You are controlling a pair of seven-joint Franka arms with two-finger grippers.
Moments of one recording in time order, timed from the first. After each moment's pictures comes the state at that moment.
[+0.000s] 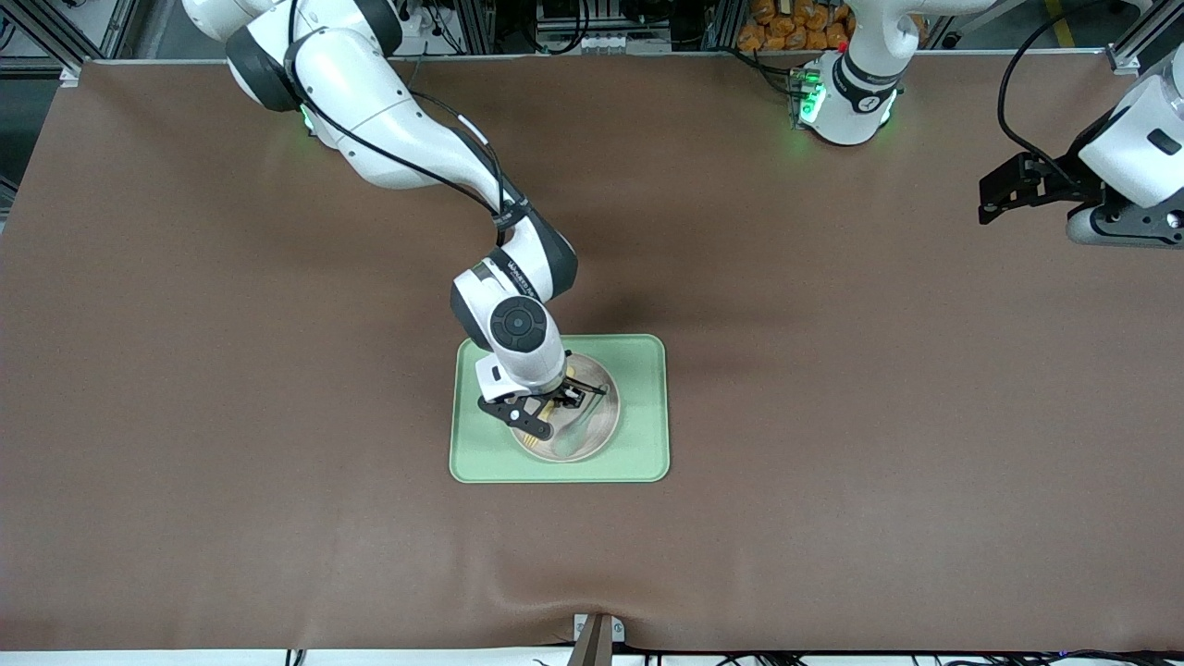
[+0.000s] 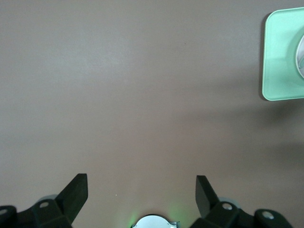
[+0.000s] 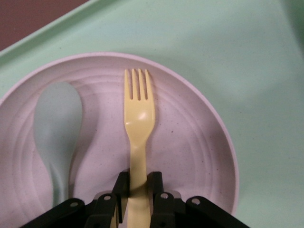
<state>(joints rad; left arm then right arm) -0.11 0.02 -0.03 -1.47 0.01 1.41 -0.03 0.61 0.94 0.02 -1.26 -0.01 2.23 1.09</state>
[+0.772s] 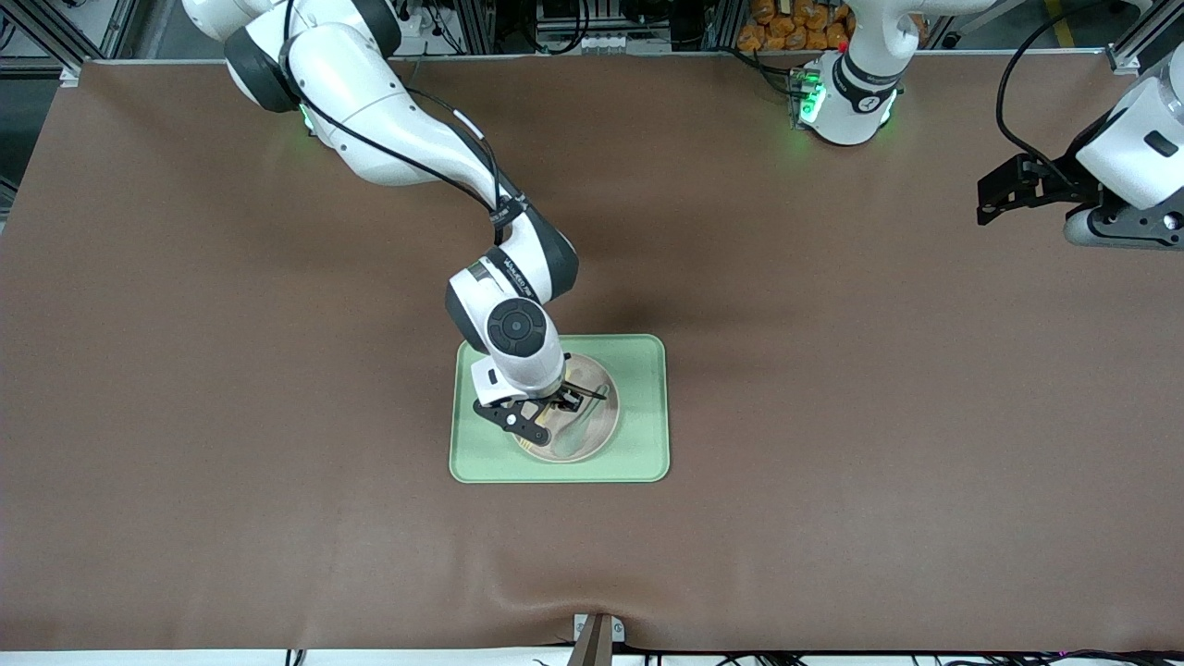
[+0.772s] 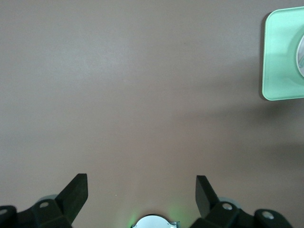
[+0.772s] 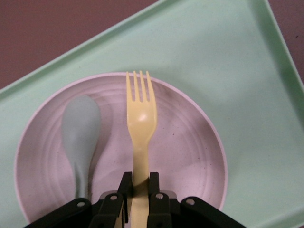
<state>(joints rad) -0.11 0.03 -0.03 -1.47 0.01 1.41 -0.03 0.61 0.93 0.01 -1.16 -0.01 2.11 1.09</state>
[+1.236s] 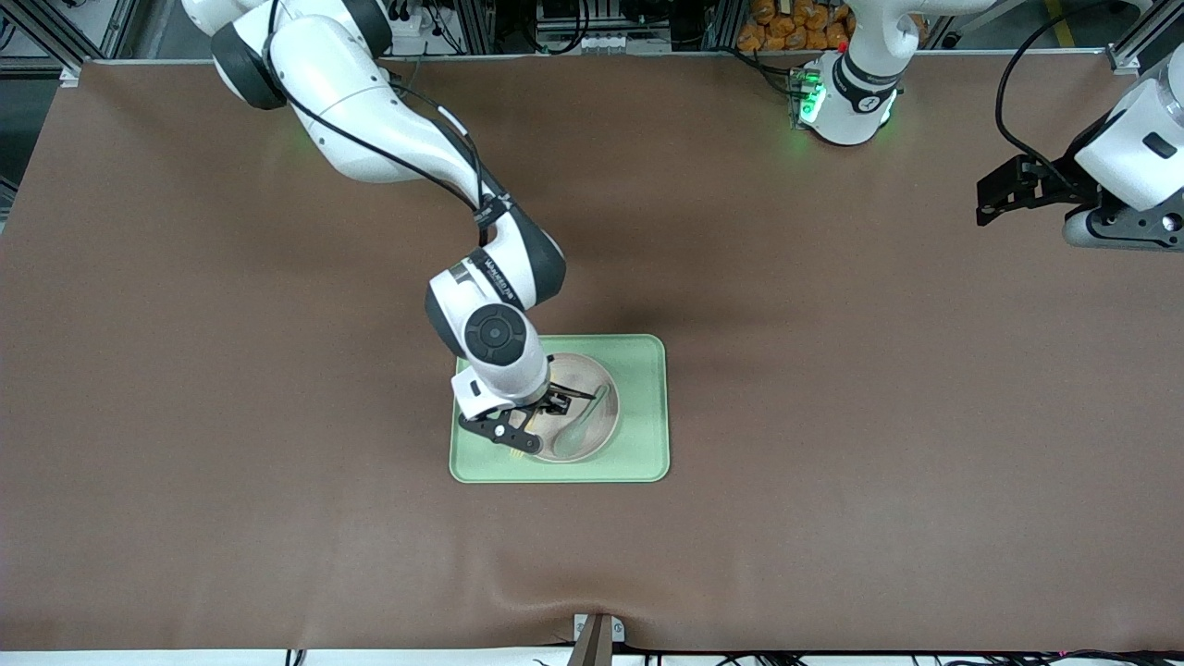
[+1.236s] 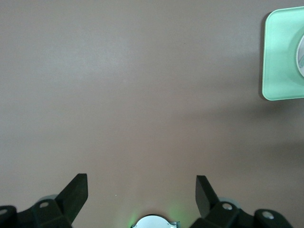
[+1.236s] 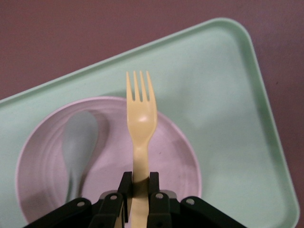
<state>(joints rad) -0.11 0.03 -0.03 -1.47 0.01 1.41 -0.03 0.55 0.91 0.01 -1.15 0.00 2.07 0.87</state>
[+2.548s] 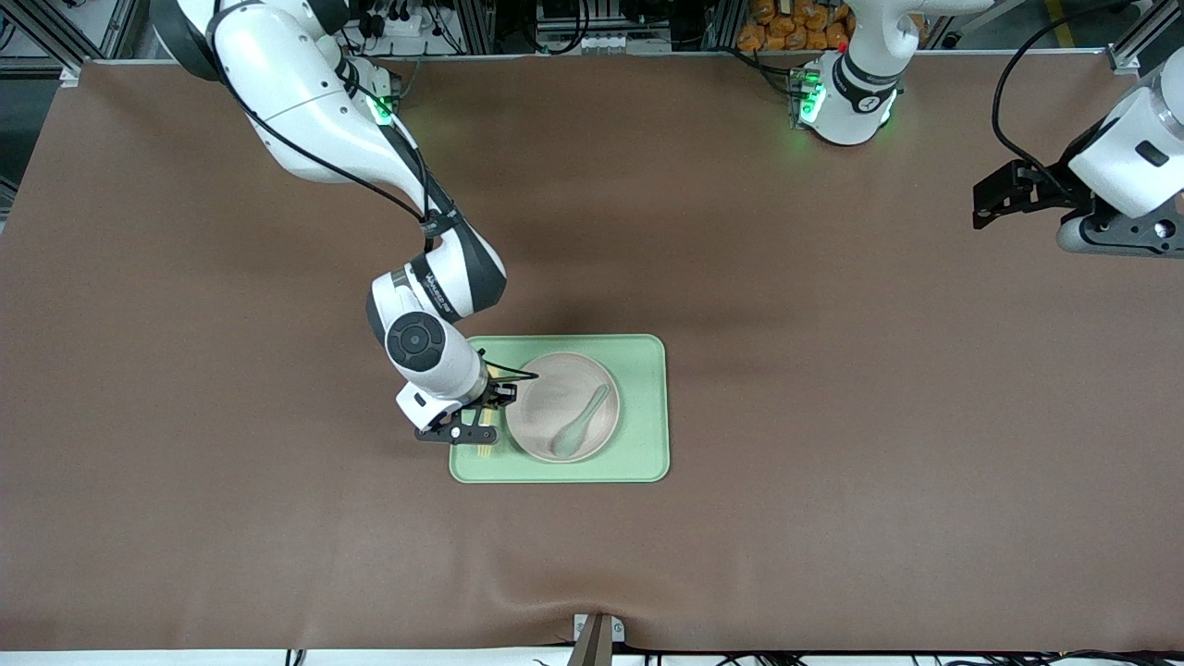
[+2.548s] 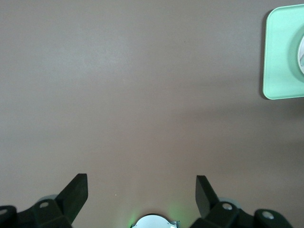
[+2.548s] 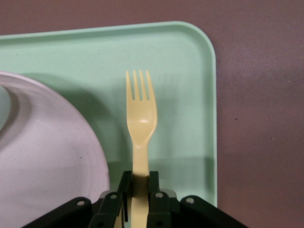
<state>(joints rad) -0.11 0.04 -0.03 -1.47 0.01 1.41 -0.03 0.45 0.76 0.04 -1.52 0.04 2.30 0.50</state>
